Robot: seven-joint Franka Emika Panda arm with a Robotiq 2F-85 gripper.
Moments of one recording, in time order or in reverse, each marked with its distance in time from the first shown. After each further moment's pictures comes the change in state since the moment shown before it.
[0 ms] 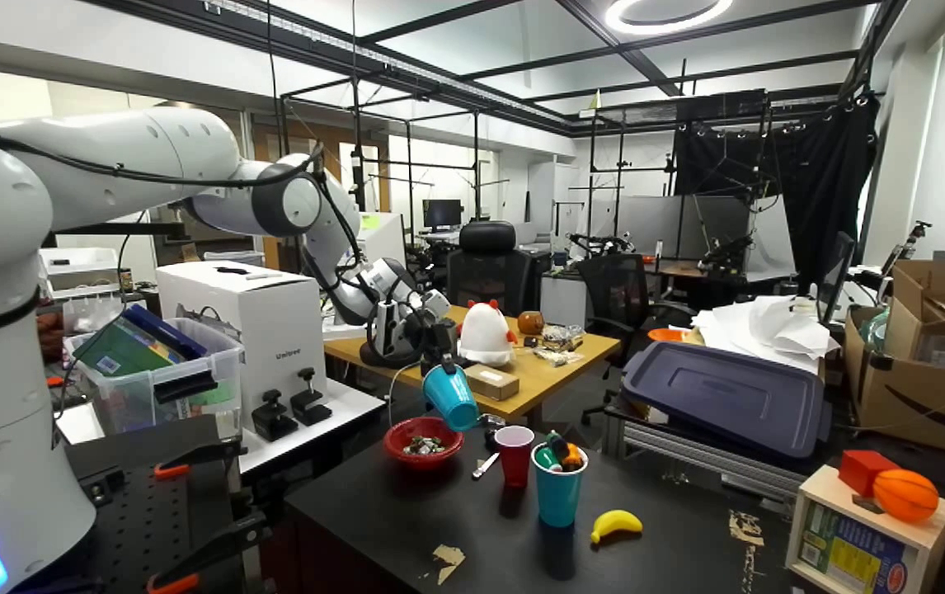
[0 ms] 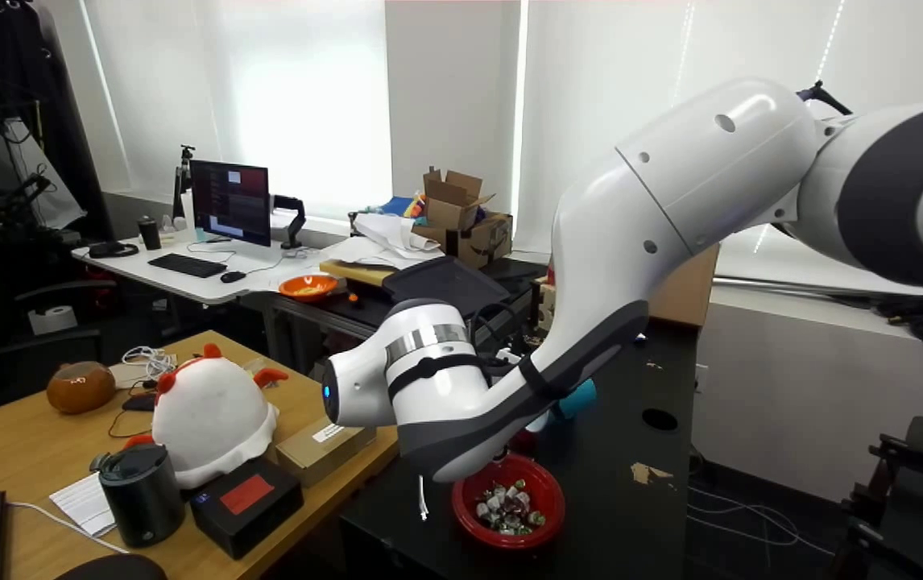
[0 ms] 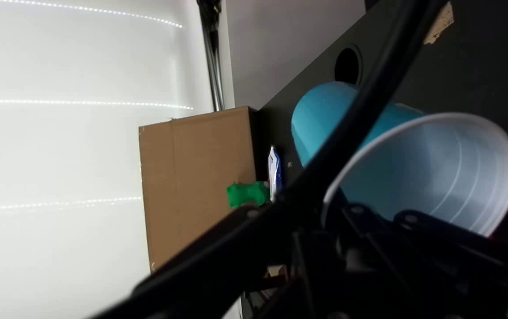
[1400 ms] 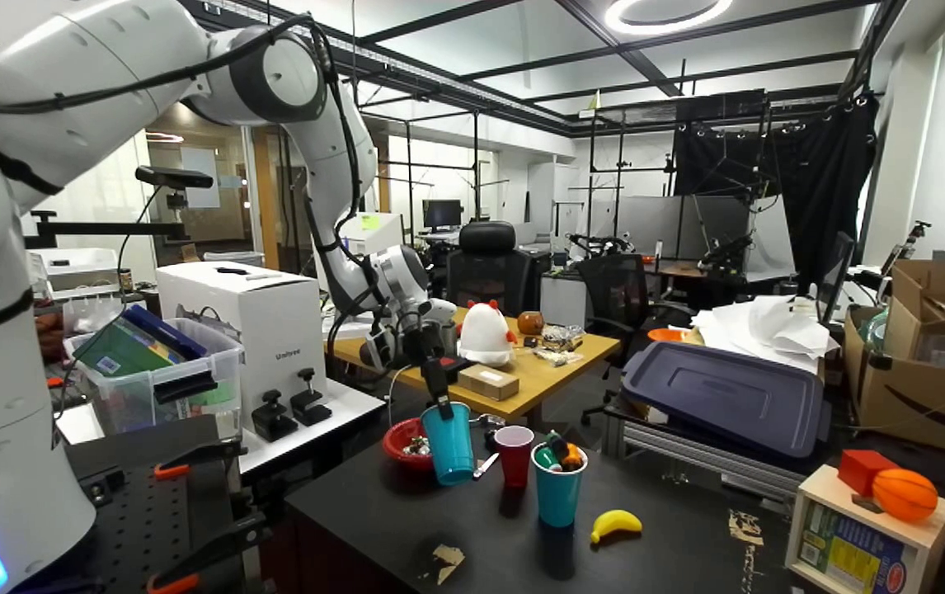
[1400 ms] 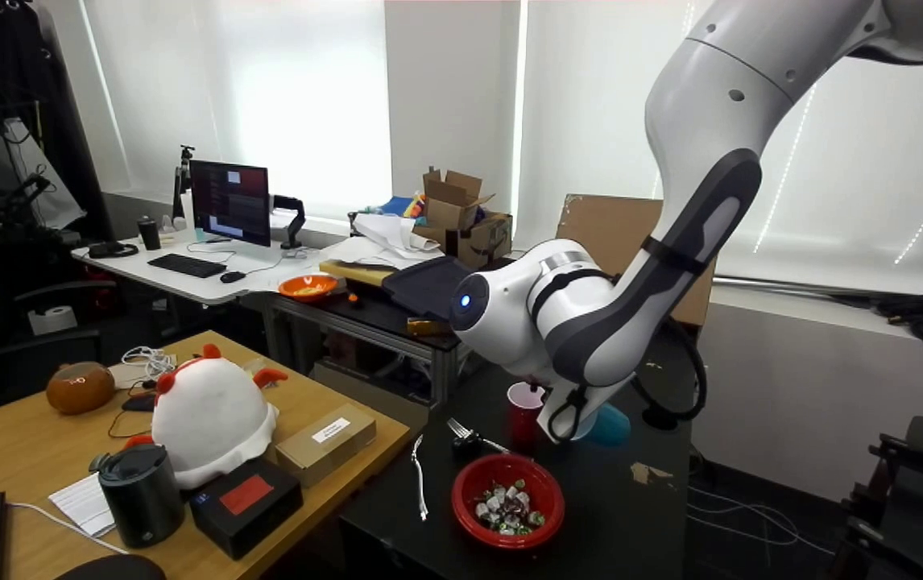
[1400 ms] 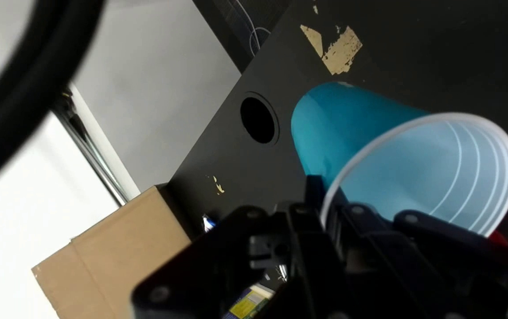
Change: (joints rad) arm -0.247 -0.474 0.030 -0.800 0.075 0.641 0.491
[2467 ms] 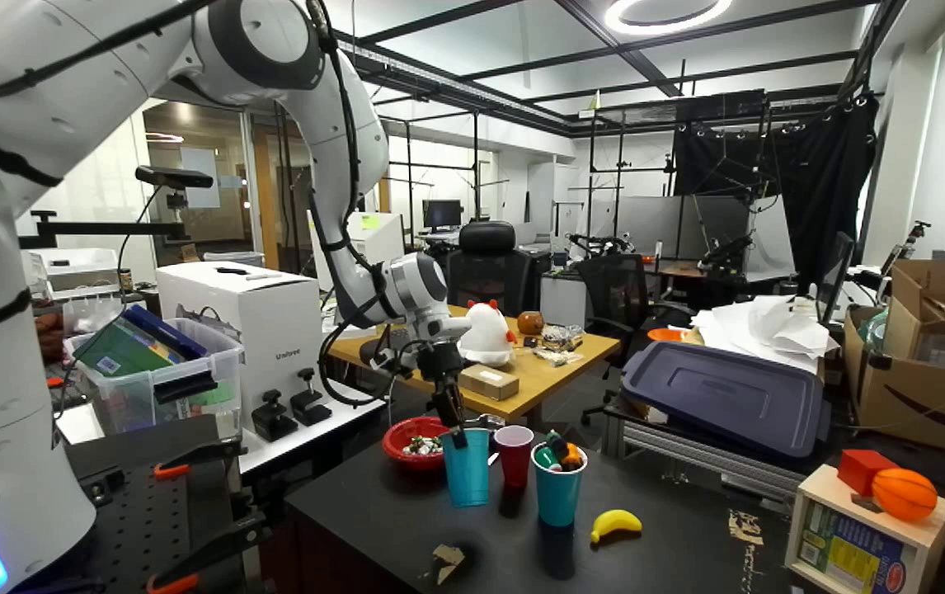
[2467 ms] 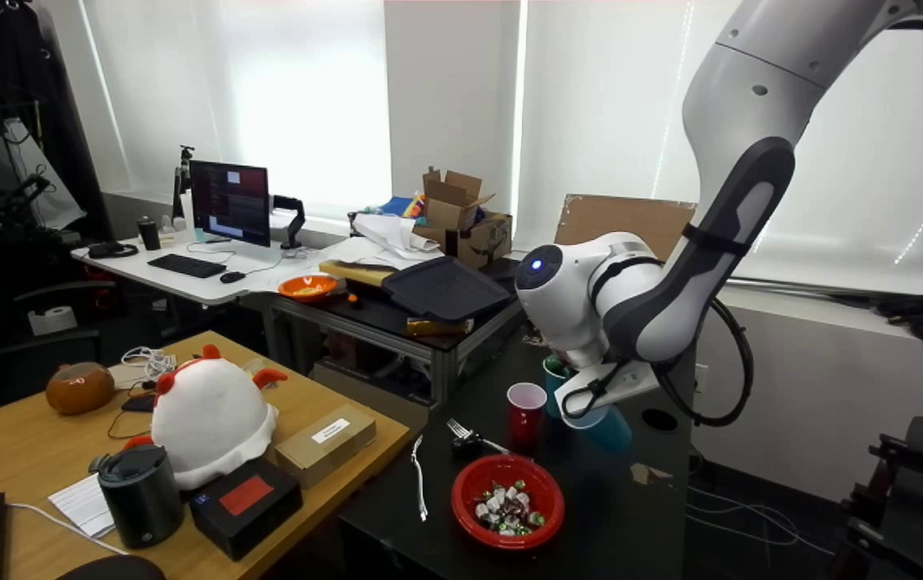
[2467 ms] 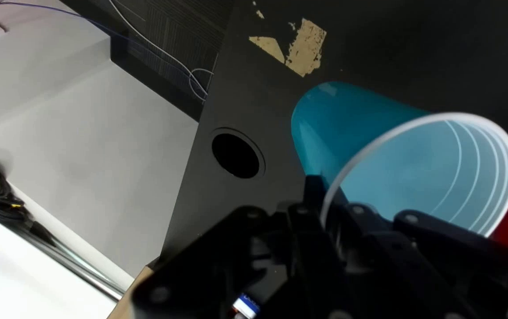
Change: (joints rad) arm -0.069 -0.084 -0.122 -0.186 0.044 0.373 0.222
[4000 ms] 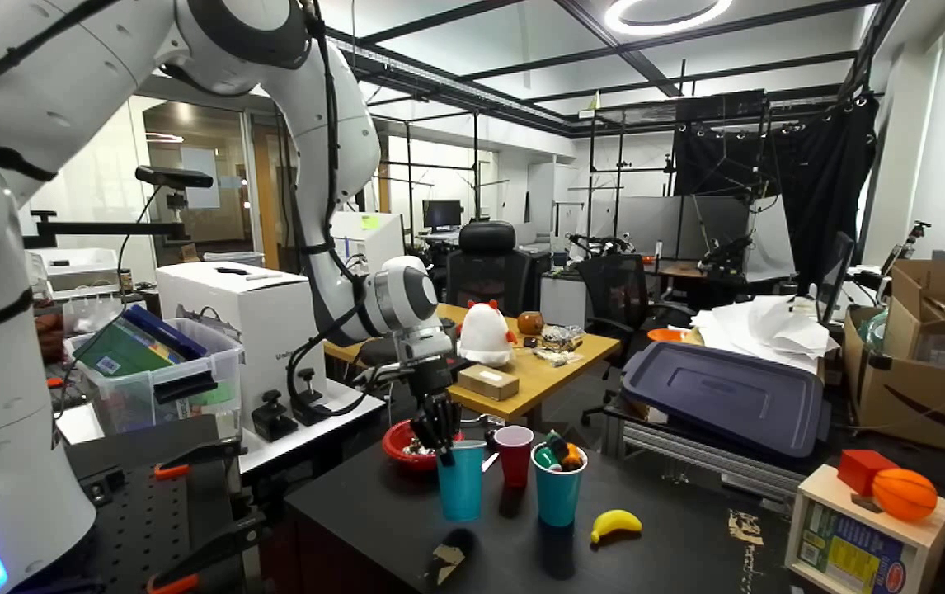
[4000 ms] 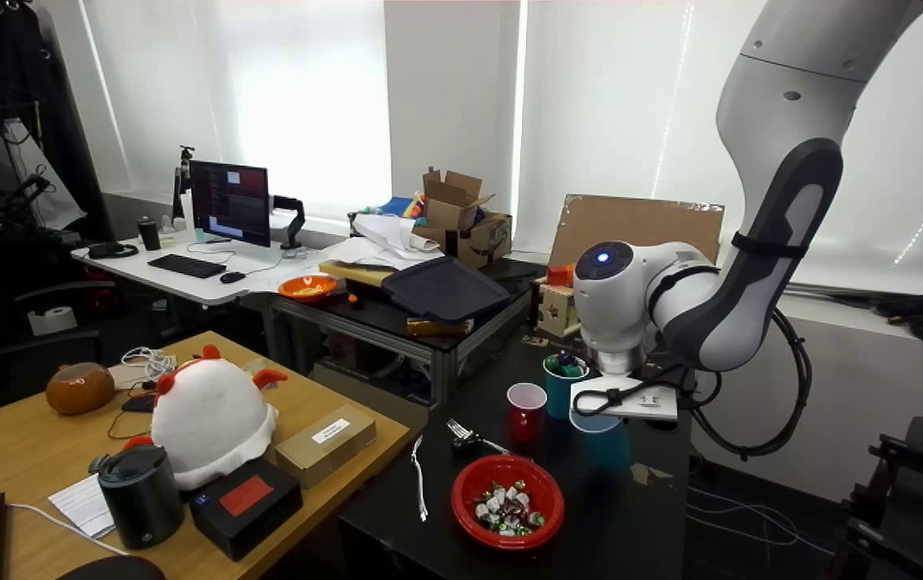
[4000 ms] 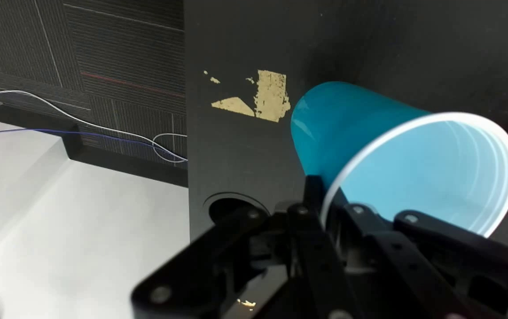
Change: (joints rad) arm 0.055 -0.058 -0.151 -0.207 0.020 0.380 0.314
